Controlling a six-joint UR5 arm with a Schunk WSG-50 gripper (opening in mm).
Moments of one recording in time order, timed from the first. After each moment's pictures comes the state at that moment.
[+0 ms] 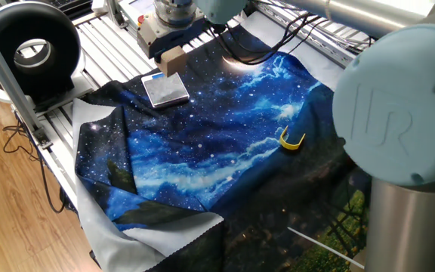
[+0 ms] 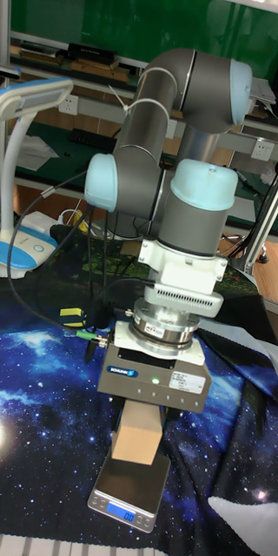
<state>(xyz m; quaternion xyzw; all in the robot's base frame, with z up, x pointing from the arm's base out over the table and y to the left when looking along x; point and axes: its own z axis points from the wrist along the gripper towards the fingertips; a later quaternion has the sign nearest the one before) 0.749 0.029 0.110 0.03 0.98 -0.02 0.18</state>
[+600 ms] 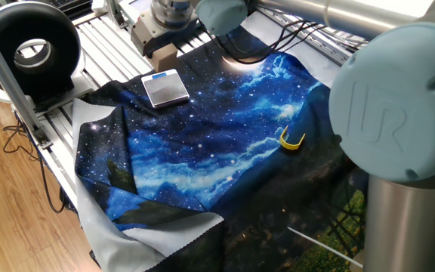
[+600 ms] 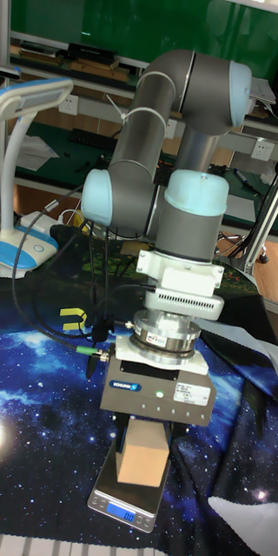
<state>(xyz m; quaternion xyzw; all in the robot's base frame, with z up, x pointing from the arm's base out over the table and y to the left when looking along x) 0.779 0.038 0.104 0.01 0.97 0.00 0.23</state>
